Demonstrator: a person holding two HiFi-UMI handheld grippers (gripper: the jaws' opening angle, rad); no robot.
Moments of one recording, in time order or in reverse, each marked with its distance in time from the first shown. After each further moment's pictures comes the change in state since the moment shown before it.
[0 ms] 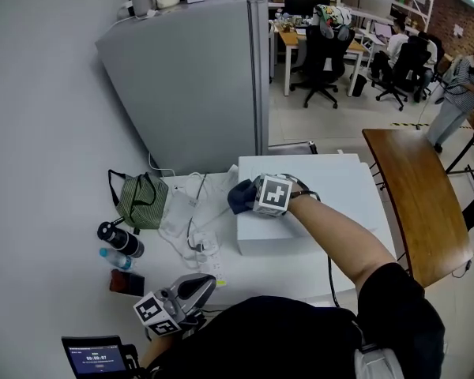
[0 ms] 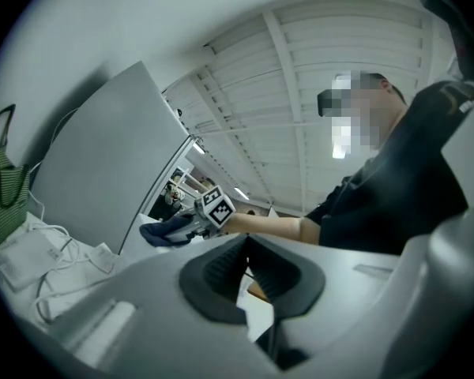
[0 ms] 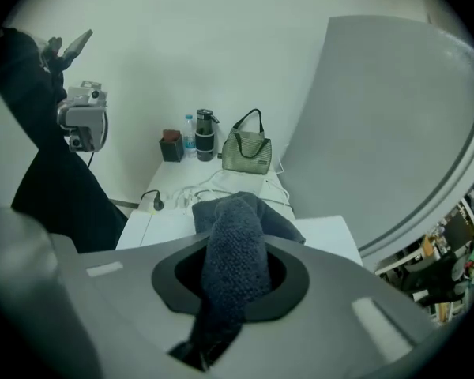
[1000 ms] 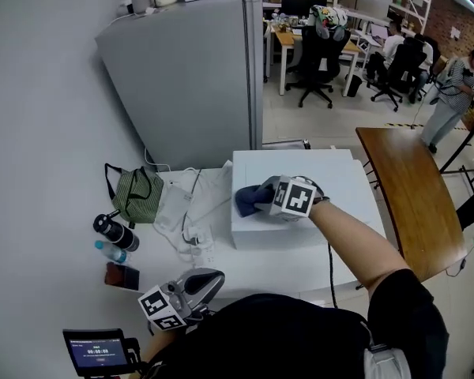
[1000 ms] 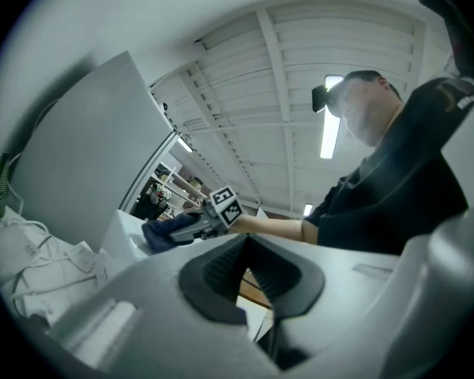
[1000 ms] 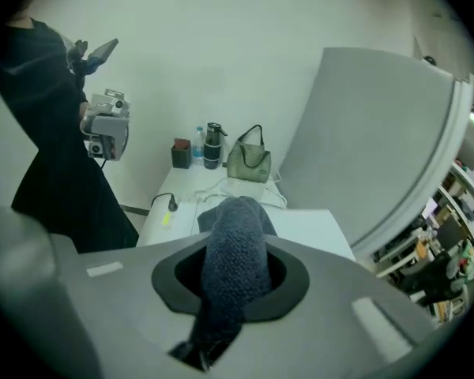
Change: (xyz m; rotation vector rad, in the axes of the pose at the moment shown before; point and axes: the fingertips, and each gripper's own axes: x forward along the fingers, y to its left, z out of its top) left arm 0.021 -0.026 -0.009 0.001 -0.006 -0.082; right arm -0.060 0.025 -0.002 -0.054 -0.139 -0.075
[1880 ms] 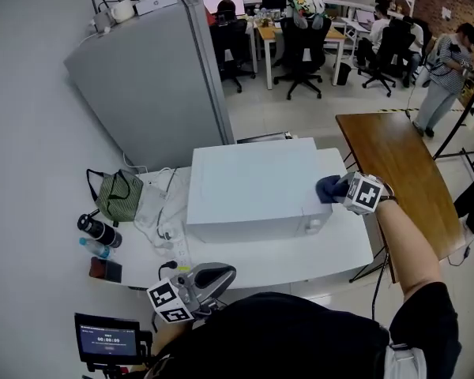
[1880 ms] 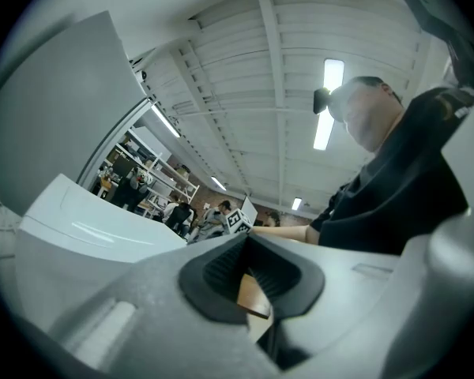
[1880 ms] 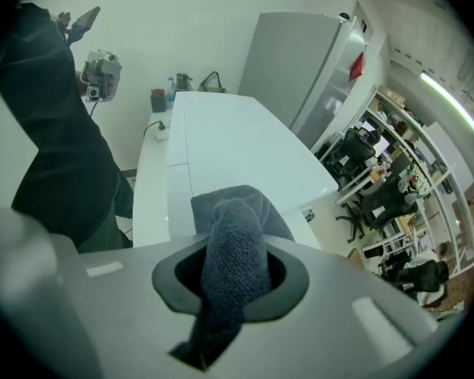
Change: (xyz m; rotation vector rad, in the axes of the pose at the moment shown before) left arm 0.132 -0.078 -0.050 -0.026 0.067 -0.092; right arm -0.225 0.004 -0.317 0.238 0.329 -0.169
